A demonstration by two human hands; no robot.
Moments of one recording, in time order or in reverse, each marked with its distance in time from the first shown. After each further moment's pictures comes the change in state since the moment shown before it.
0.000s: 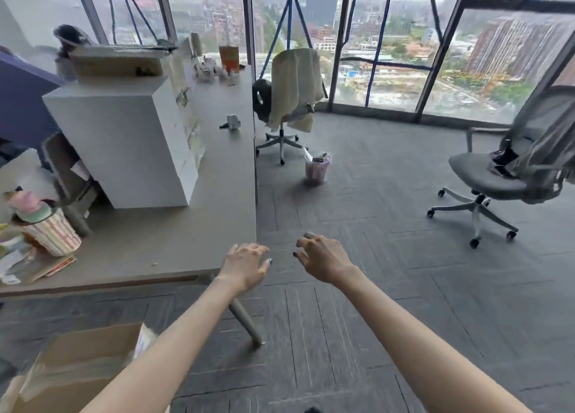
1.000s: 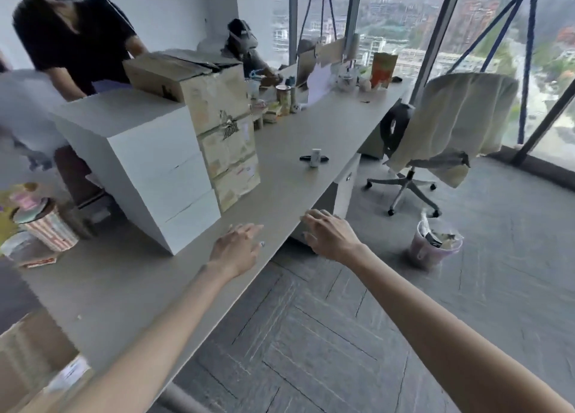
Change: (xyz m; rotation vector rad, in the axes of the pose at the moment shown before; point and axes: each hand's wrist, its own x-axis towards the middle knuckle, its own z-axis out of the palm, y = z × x) left_hand 0.469 -0.014 -0.129 -0.094 0.208 -0.701; right_hand 0.586 0.247 -0.092 -0.030 -0.022 -0.748
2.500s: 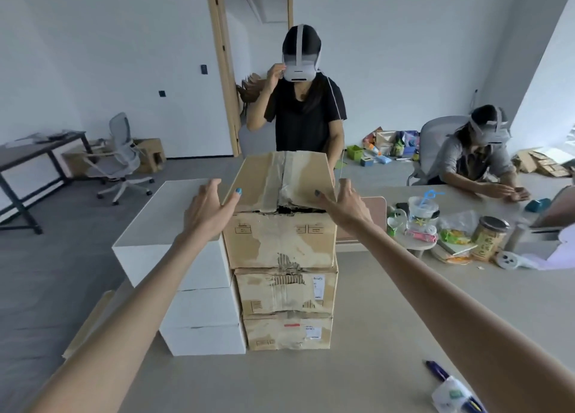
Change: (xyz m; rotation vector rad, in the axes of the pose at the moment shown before) left_hand 0.339 -0.123 -0.239 -0.186 0.772 -1.136; right_hand 0.612 0.056 -0.146 0.651 -0.034 -0.469
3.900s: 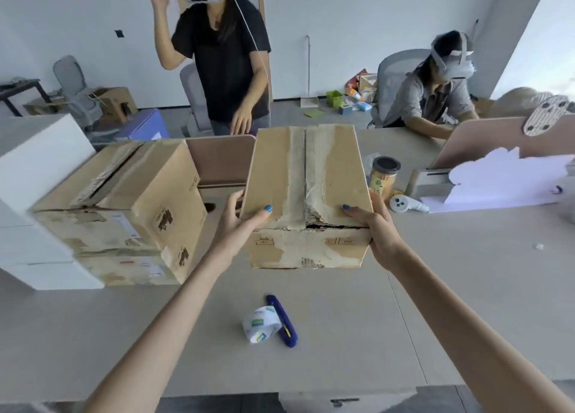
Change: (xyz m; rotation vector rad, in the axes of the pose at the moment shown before) left_hand -0.217 0.350 0.331 -0.745 -0.240 -0.155; right_hand -0.072 0.470 -0.233 1.019 -0.198 0.299
